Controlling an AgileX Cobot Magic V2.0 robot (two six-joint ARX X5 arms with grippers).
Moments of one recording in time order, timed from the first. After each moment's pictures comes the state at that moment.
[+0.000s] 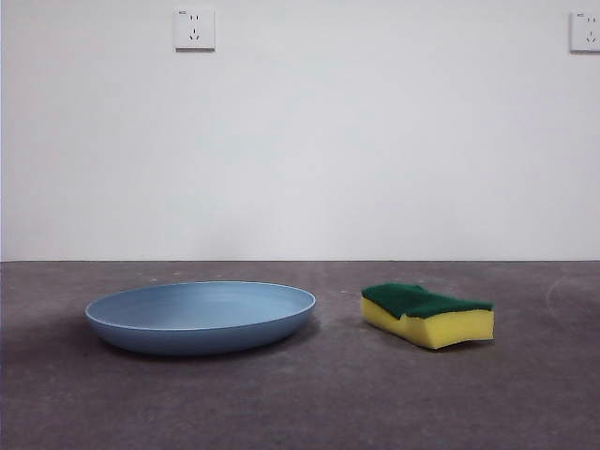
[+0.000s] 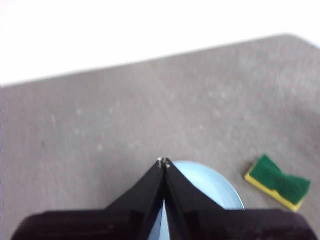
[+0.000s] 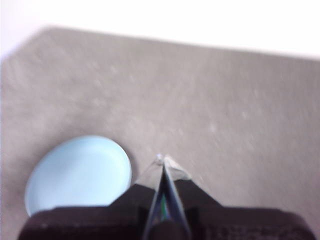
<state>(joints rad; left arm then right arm) -0.49 0.77 0.96 -0.50 -0.13 -0.08 0.58 0.92 1.07 -0.53 0.15 0.10</state>
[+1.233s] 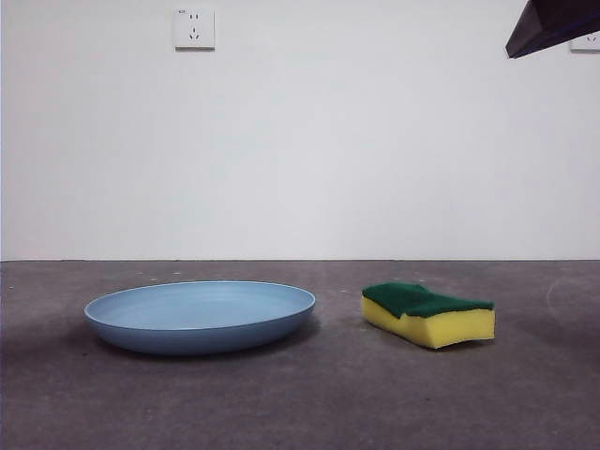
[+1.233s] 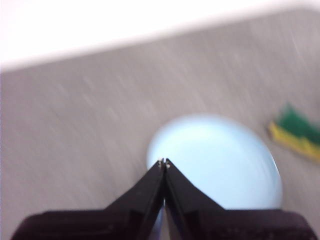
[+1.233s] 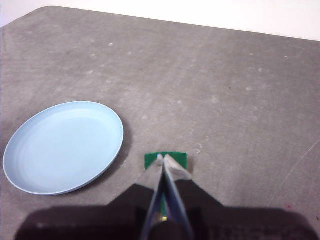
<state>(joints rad) -0.40 0.43 0.53 -0.35 -0.08 0.01 0.69 0.73 0.67 -0.34 0.26 0.10</state>
